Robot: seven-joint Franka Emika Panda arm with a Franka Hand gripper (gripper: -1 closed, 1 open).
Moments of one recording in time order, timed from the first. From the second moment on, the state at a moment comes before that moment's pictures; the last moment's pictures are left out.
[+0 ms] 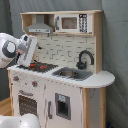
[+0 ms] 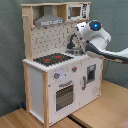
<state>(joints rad) -0.89 -1.19 1.14 -2.05 0.34 2.24 -0.26</state>
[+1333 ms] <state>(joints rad) -1.05 -0.90 1.23 -2.03 0.45 2.23 -0.07</state>
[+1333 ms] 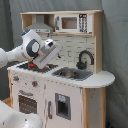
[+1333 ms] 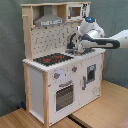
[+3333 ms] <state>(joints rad) -1.38 -0.66 1.48 -1.88 0.45 1.99 0.00</state>
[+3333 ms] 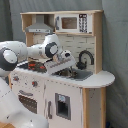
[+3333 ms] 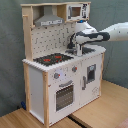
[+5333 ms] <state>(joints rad) -1.44 -0.65 1.51 -1.69 0.45 1.72 -0.04</state>
